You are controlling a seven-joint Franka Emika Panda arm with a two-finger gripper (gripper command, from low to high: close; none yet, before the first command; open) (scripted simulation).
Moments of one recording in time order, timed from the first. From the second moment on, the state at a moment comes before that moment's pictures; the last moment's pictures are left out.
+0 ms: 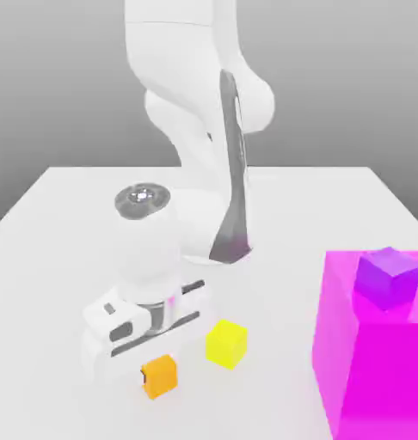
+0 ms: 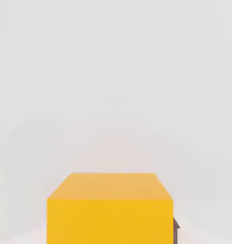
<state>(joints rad) -0.16 0.34 -0.03 -2.67 0.07 3.00 -0.09</state>
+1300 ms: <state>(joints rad) 0.36 0.13 0.23 -1.98 -0.03 2.11 0.66</state>
